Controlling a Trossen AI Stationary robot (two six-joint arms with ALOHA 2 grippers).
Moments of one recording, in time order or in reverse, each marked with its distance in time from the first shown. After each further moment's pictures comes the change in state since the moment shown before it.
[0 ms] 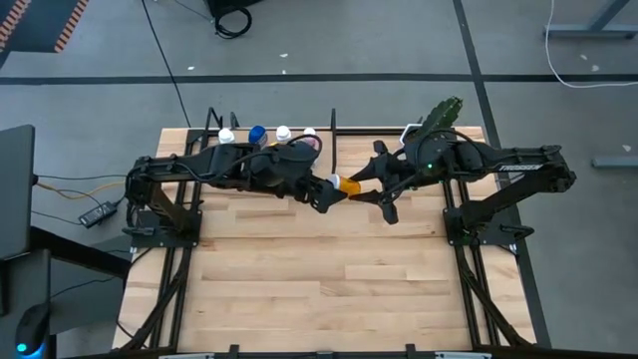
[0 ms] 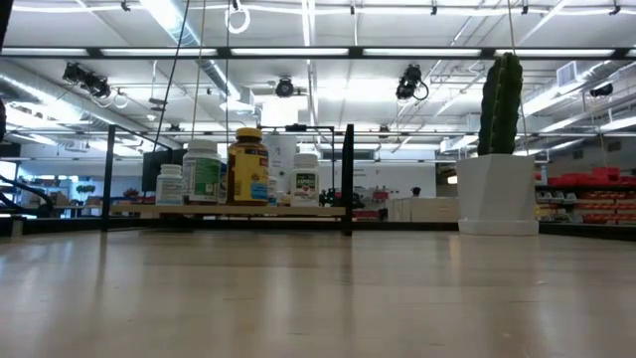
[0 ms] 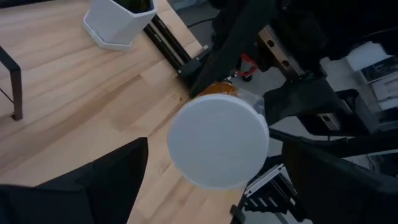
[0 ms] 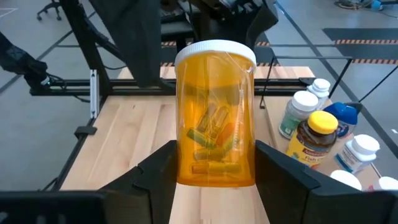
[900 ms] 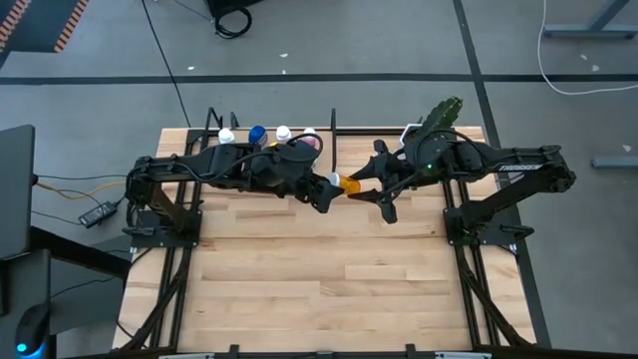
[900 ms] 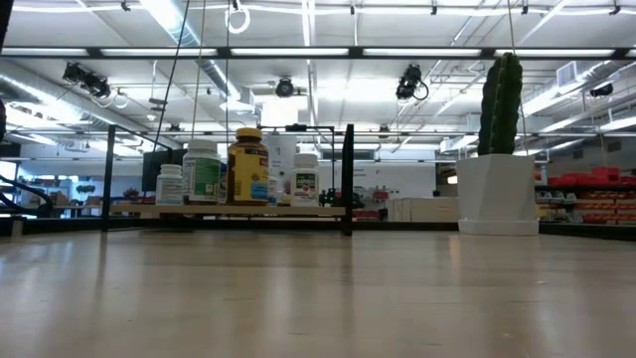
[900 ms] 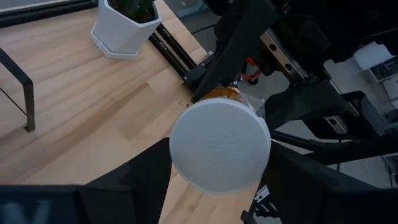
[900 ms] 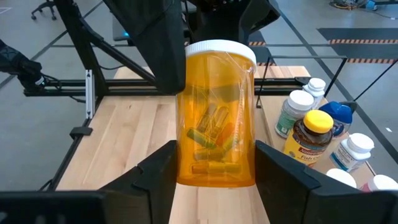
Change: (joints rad) left arm 0.000 0.000 0.000 0.001 -0.033 0.043; right arm -0.001 0.001 0.000 0.000 0.019 0.000
